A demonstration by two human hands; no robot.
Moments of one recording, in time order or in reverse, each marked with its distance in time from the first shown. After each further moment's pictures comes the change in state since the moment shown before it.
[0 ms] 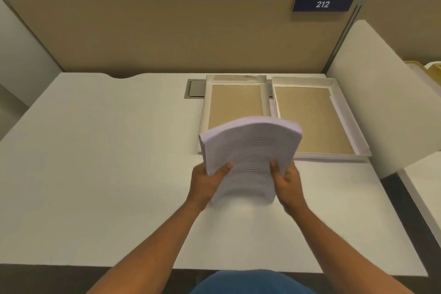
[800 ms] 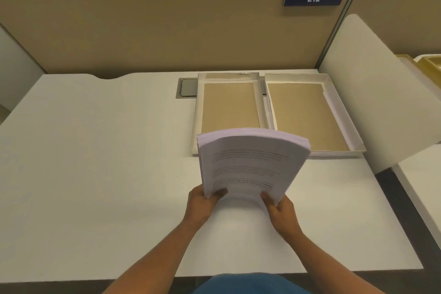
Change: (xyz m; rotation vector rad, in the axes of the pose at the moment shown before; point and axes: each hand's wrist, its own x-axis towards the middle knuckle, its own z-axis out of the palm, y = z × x) left_hand 0.000 -0.067 -0.014 0.225 -0.045 -0.099; right_hand -0.048 0.065 -0.005 -0.198 -0.003 0.187
